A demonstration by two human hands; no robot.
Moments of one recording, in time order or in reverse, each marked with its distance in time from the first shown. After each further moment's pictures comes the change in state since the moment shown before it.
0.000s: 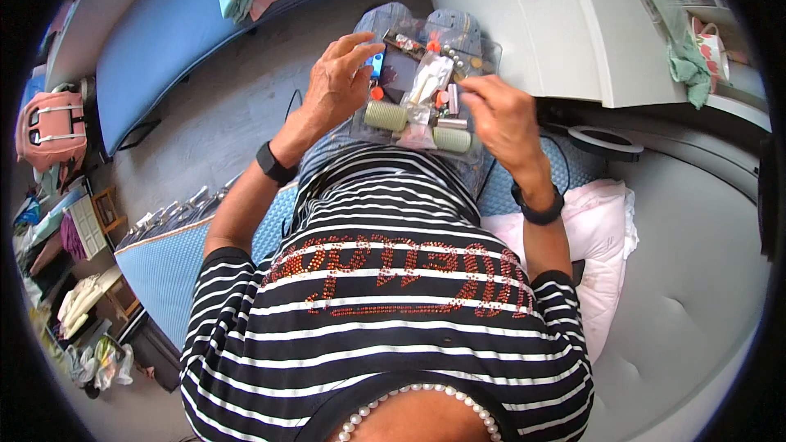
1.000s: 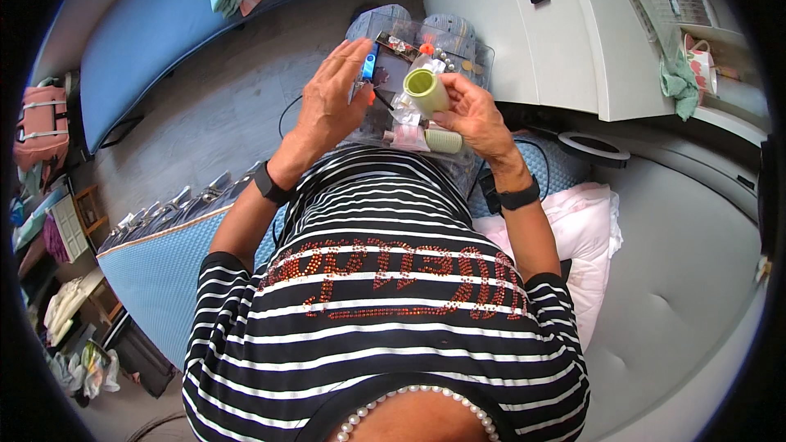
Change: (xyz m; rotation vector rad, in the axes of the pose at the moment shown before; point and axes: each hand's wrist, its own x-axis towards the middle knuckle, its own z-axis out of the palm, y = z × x) left_hand -0.015 0.018 -0.006 -0.039 0.003 -0.148; right_hand 0.004 0.026 0.043 0.998 -0.365 0.402
